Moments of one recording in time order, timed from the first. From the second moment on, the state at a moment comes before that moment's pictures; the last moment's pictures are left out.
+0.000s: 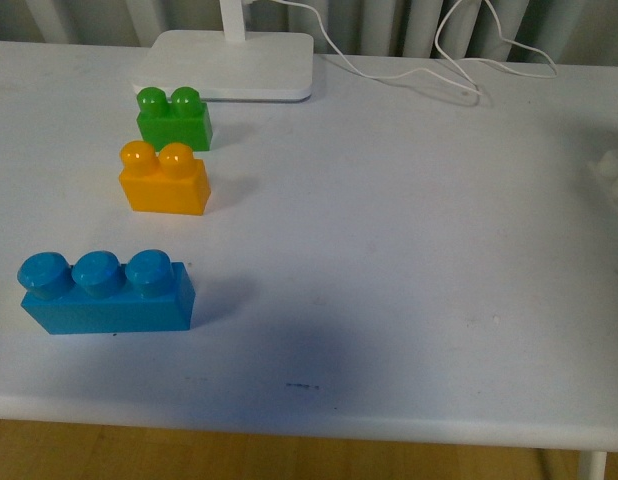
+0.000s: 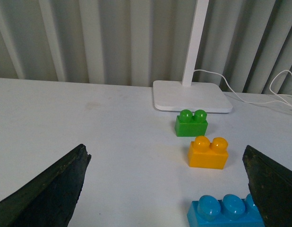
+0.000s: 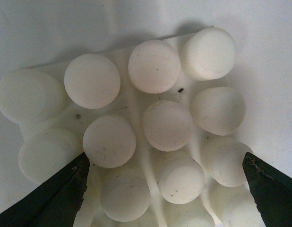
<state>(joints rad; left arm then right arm) 0.00 0.00 0.01 0.00 0.00 0.00 -0.10 1.94 1.19 -0.39 0.15 0.09</state>
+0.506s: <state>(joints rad) 0.00 0.00 0.01 0.00 0.00 0.00 0.15 1.88 1.09 -0.34 0.21 0.33</state>
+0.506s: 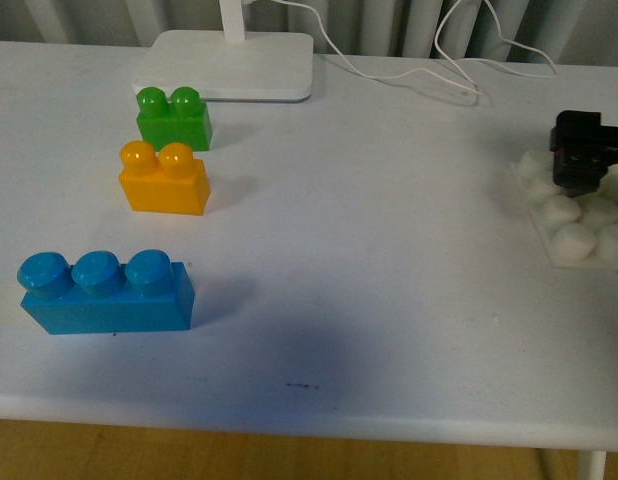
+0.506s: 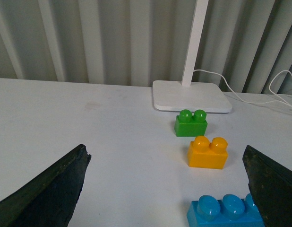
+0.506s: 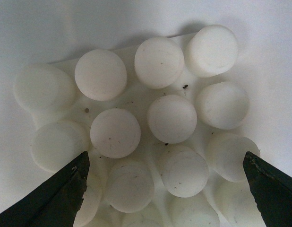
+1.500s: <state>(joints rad) 0.00 0.00 0.01 0.00 0.00 0.00 0.59 2.02 1.27 -0.46 0.31 0.77</state>
